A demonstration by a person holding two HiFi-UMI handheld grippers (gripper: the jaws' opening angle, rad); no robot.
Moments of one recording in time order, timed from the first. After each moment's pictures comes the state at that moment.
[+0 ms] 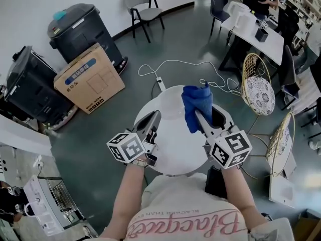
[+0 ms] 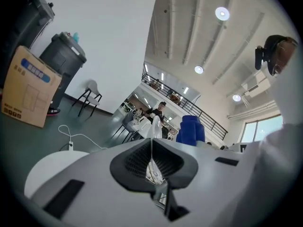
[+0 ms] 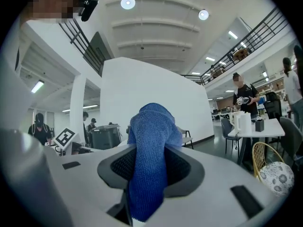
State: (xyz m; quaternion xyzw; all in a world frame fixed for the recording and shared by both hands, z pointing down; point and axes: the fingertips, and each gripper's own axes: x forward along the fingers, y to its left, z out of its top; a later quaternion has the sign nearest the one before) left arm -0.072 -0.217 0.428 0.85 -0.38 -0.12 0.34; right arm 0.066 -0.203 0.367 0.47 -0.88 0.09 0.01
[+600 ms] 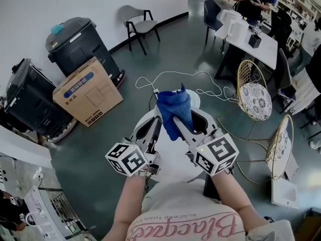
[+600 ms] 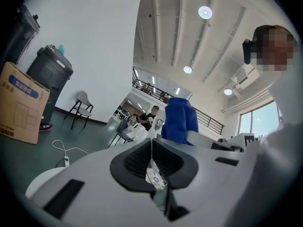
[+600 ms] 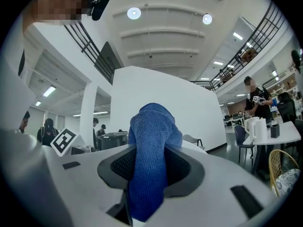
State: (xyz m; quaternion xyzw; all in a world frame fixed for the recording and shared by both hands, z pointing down) left arm -0.051 -0.215 0.372 0.88 -0.37 -0.12 0.27; right arm 0.014 -0.205 0.321 0.42 -0.90 0.05 -0.03
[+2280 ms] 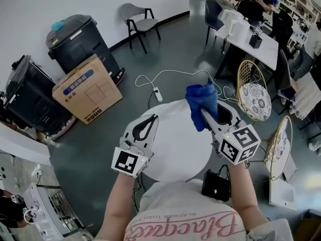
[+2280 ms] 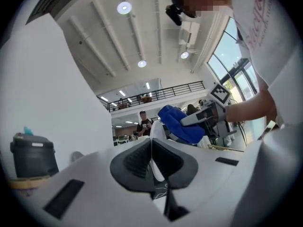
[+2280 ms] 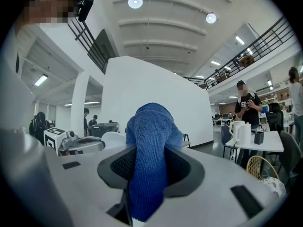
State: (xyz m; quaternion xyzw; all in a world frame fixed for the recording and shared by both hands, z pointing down) left arm -0.048 -0.203 0.352 0.91 -0.39 -0.01 -0.10; right arm 0.103 -0.223 0.332 0.47 -0.88 0.05 0.03
